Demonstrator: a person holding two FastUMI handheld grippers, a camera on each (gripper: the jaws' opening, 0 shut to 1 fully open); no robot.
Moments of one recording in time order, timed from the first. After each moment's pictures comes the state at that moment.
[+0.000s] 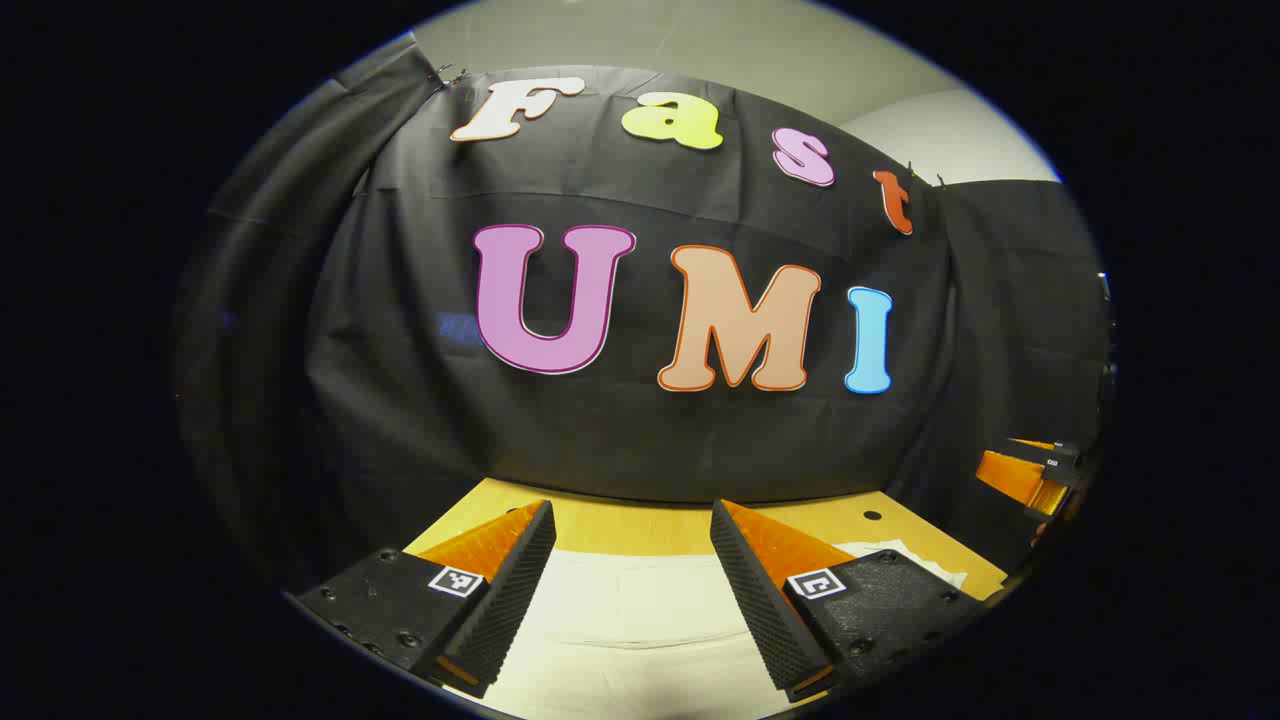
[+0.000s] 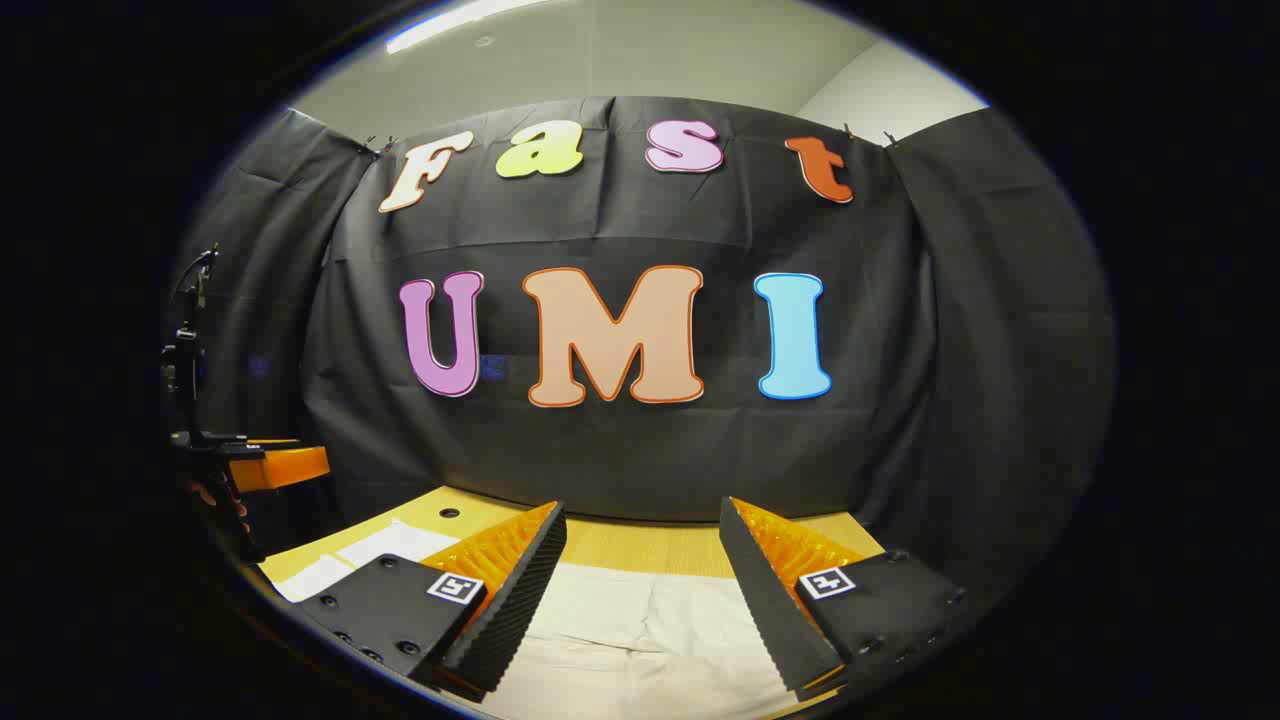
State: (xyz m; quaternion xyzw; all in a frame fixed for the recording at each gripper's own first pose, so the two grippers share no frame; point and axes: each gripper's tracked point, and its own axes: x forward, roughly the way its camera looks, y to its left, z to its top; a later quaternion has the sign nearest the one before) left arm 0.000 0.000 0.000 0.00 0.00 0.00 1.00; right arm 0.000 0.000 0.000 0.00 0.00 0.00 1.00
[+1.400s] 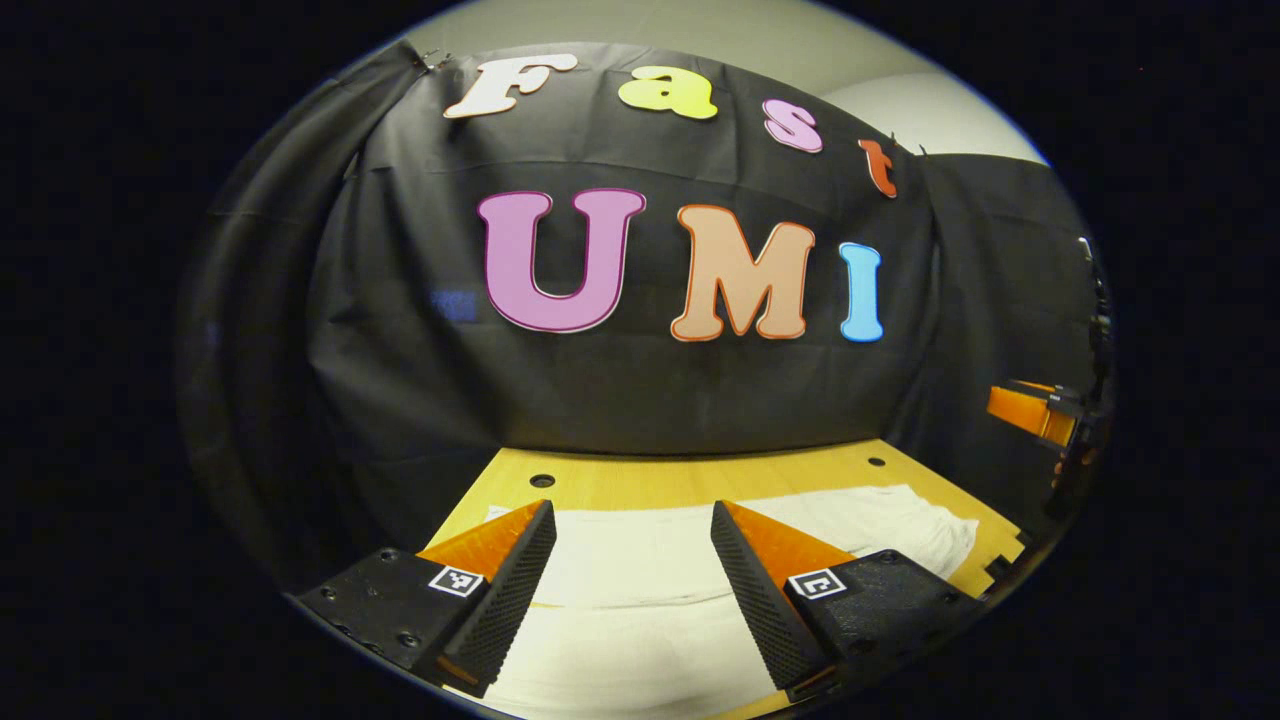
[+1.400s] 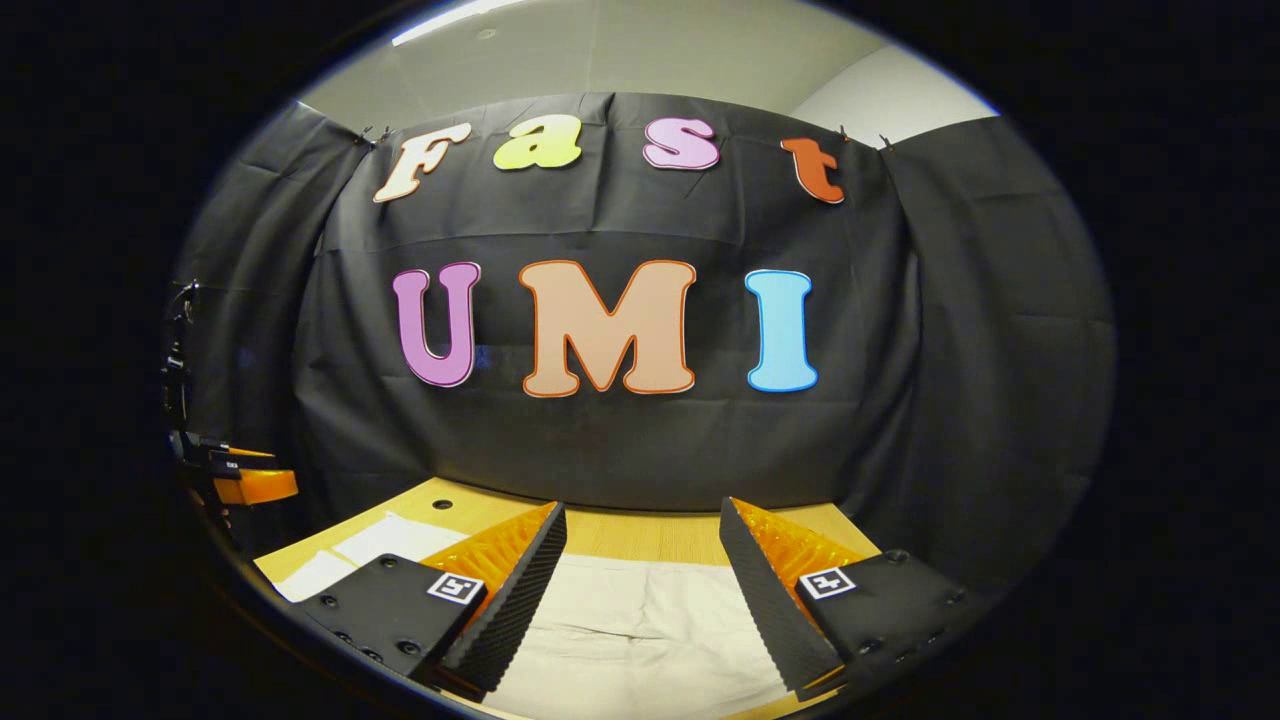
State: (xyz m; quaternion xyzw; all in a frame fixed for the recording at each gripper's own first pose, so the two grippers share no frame) left arm -0.039 0.060 -0.048 0.04 0.08 -0.04 0.99; right arm -0.027 0.013 -0.007 -0.01 0.01 -0.03 1.00
